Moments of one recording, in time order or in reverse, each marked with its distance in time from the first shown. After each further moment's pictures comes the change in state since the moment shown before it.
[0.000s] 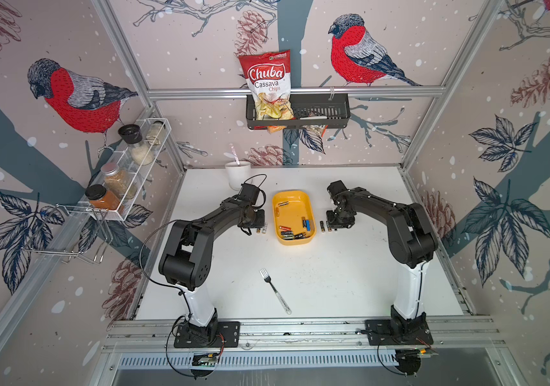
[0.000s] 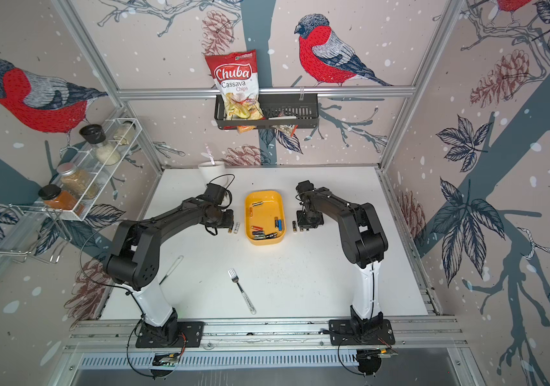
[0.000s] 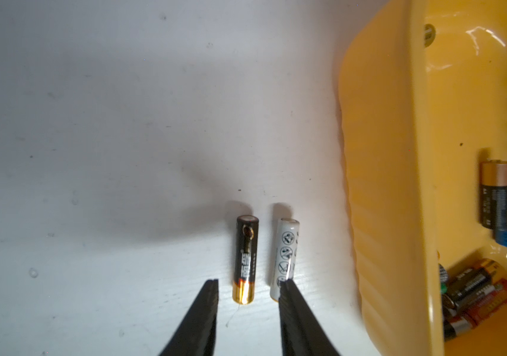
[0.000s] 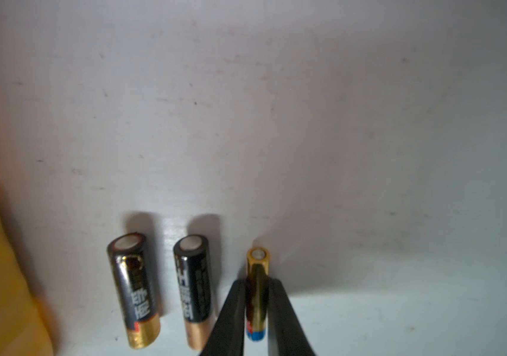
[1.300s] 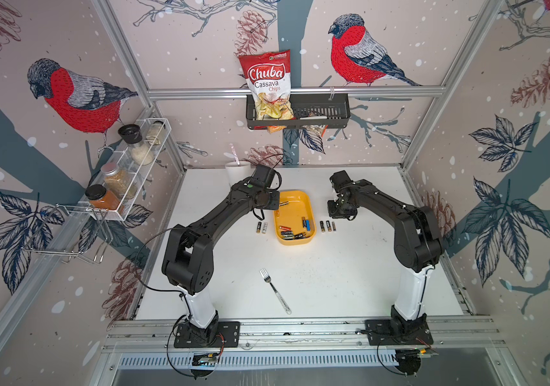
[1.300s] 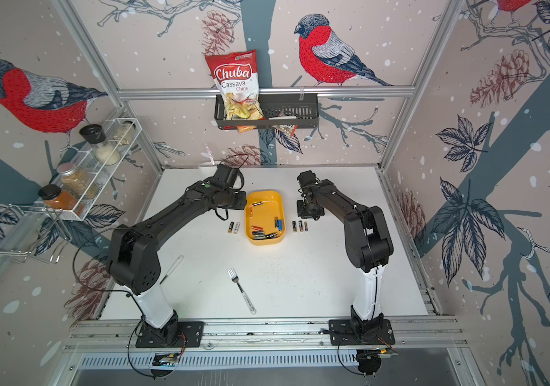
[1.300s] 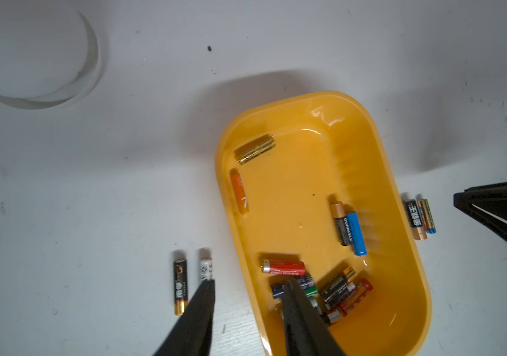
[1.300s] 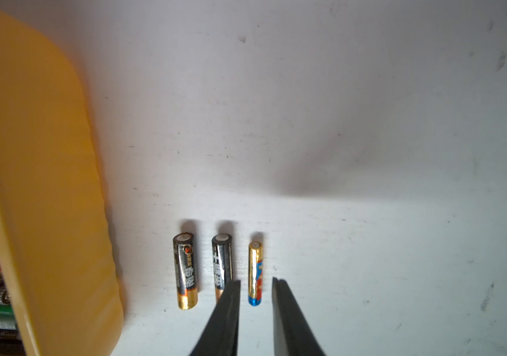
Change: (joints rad) left arm -0.155 0.007 0.317 -0.134 -0.071 0.000; right arm -0.010 -0.066 0.091 -0.037 0.015 0.004
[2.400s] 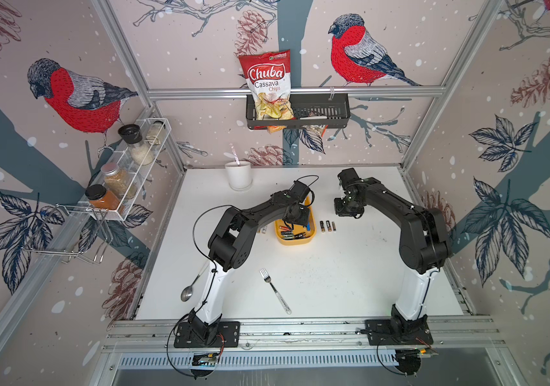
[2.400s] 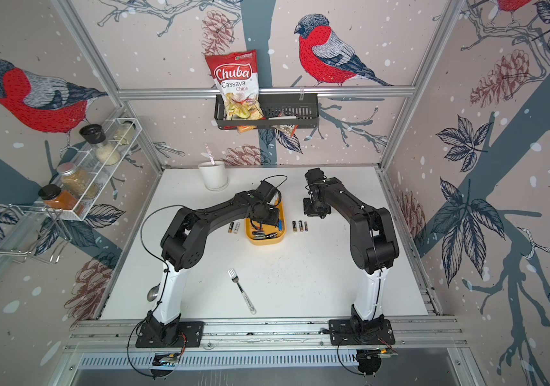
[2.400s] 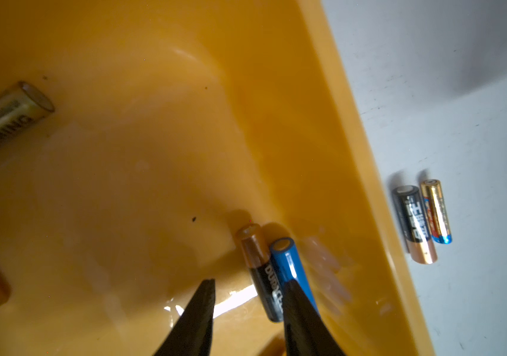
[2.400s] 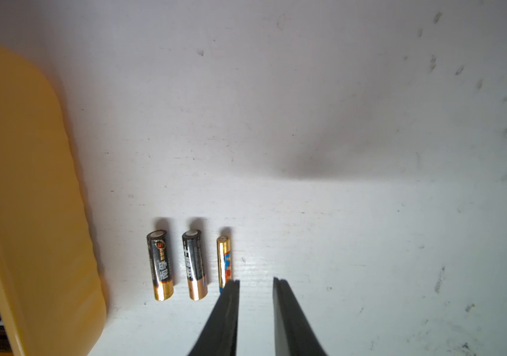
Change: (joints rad) left arm -0.169 0.397 0.178 0.075 0.099 -0.076; right arm -0.054 -0.035 -0.014 -0.021 -0.004 -0.023
